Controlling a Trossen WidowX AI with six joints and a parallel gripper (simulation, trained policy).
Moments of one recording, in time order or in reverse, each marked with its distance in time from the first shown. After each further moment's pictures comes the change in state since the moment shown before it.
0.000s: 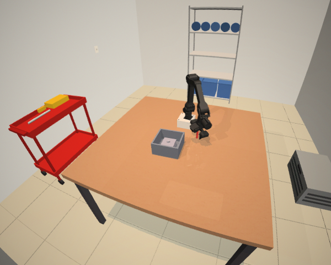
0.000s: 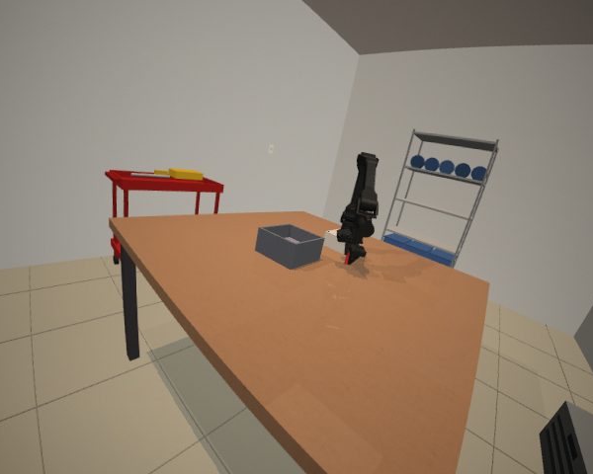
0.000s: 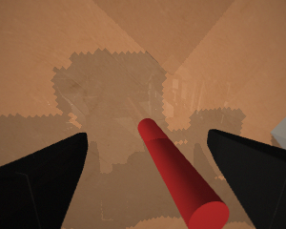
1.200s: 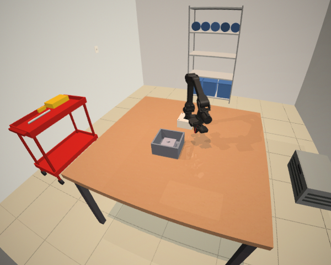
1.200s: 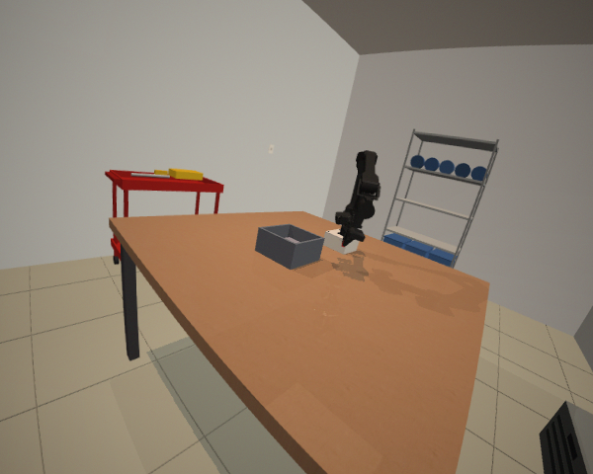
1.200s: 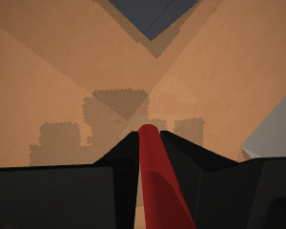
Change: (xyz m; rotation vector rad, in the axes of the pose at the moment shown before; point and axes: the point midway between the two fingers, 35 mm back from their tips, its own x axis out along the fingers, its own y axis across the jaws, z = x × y) arm -0.072 0.020 0.040 0.018 -0.101 0.012
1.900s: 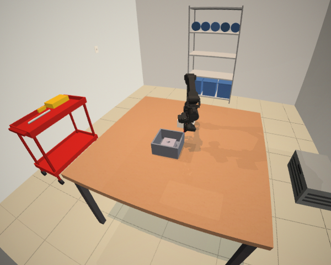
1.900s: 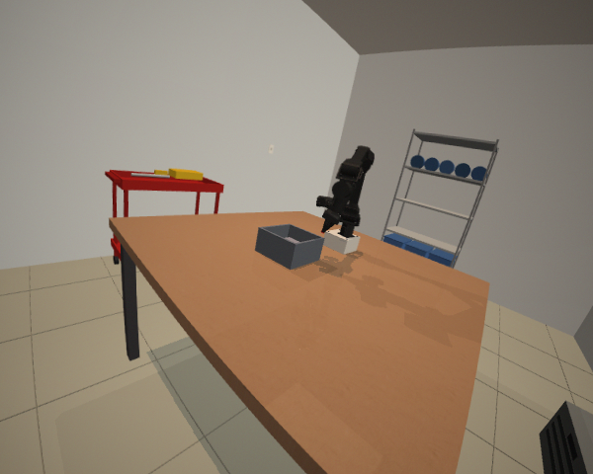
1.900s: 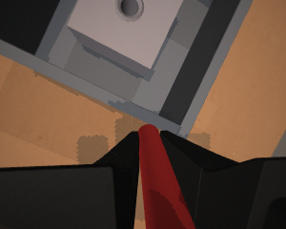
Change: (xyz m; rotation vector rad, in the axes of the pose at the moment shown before) arm -0.030 0.002 0.096 0.241 -0.108 0.036
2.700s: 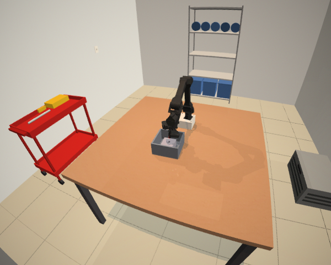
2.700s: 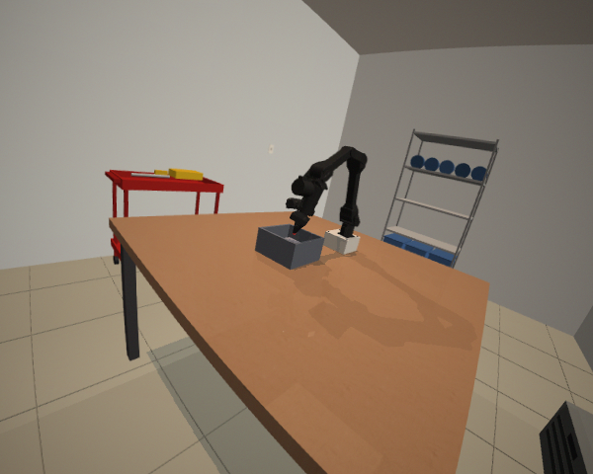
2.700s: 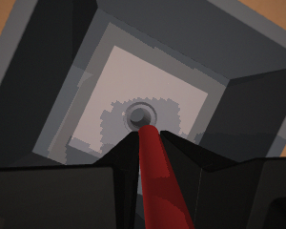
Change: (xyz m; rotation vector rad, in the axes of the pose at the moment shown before) arm 0.057 0.006 0.098 0.006 -0.001 0.009
